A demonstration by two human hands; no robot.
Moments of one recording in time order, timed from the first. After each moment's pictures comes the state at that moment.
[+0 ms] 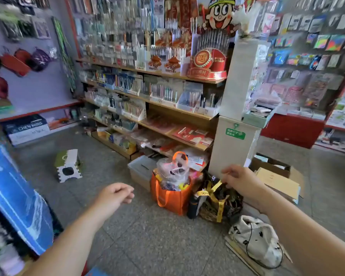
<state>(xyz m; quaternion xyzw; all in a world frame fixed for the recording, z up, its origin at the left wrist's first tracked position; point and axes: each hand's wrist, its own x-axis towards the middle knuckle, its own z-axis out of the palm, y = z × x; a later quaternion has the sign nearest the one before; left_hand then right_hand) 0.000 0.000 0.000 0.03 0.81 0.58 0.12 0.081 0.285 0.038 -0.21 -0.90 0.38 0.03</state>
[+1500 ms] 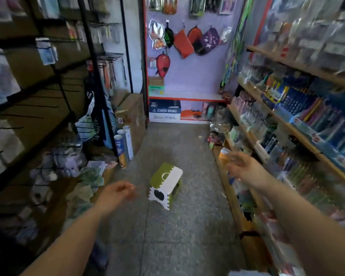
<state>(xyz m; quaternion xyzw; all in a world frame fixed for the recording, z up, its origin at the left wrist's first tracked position) -0.785 -0.291 -0.072 -0.32 0.77 0.55 -0.09 -0.968 -0.045 -0.002 0.18 -0.85 0.47 -0.19</state>
